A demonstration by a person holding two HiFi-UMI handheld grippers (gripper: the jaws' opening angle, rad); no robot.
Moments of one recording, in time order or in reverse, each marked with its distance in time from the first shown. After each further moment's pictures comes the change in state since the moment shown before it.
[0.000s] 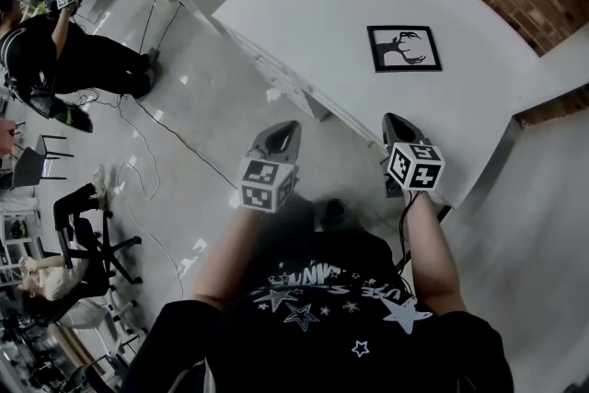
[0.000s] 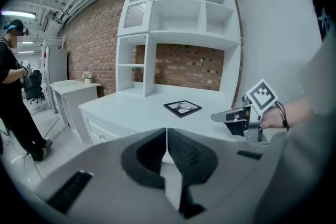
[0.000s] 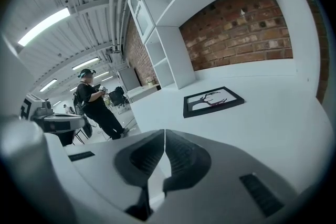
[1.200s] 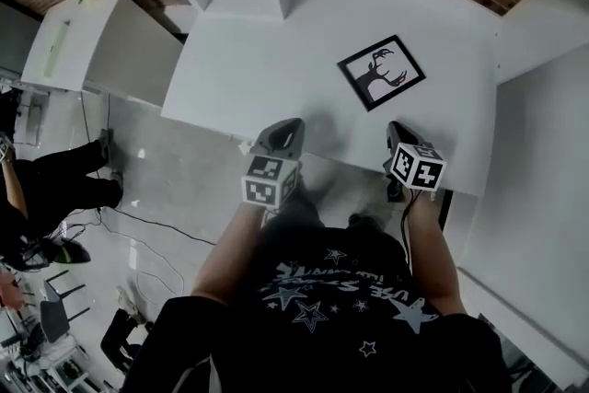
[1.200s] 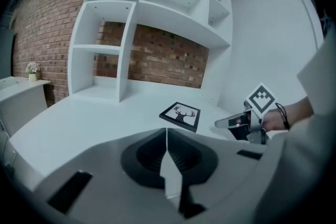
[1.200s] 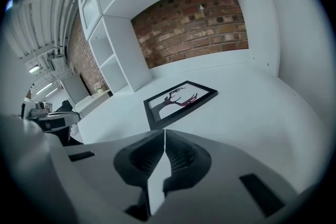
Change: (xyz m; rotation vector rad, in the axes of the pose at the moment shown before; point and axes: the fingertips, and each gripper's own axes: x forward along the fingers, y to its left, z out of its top) left arm 0.180 0.079 0.072 0.156 0.042 -0.457; right arm 0.071 -0.058 0.020 0.304 0.010 -0.488
